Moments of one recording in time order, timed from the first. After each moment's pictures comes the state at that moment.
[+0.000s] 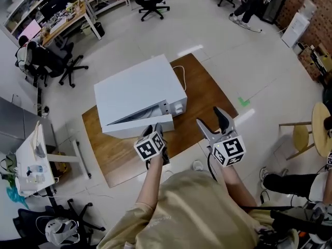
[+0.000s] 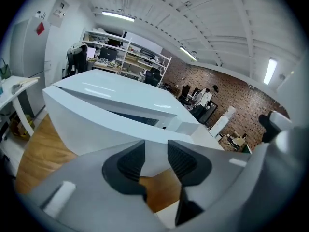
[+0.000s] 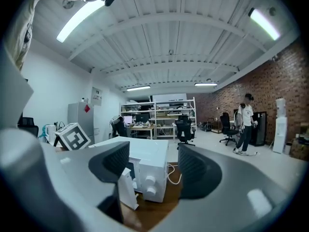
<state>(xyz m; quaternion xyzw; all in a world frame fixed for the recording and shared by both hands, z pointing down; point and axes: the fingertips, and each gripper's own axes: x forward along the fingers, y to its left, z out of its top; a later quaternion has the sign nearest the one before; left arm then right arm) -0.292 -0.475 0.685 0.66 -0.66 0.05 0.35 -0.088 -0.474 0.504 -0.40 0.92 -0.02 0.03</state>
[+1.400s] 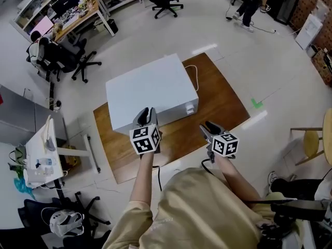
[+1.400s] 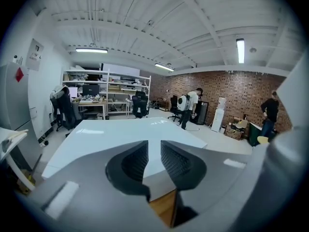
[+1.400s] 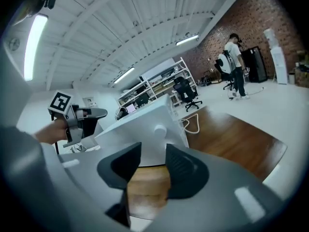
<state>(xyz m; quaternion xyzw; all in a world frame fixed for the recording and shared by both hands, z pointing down) -0.285 -0.528 0.593 0.72 -0.67 0.09 0.15 -0.075 -0.517 0.716 -0.33 0.89 -0.31 -0.01</state>
